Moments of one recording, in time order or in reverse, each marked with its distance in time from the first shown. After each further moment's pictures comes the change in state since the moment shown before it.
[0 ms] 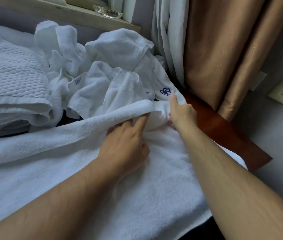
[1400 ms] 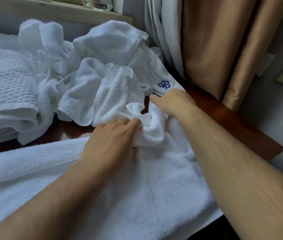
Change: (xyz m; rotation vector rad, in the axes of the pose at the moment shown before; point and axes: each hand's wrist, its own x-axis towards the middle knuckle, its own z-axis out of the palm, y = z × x) left_hand -0.001 -0.010 -0.016 0.139 0.019 0.150; right_hand -0.001 -0.033 -0.009 -0.443 -0.197 -0.150
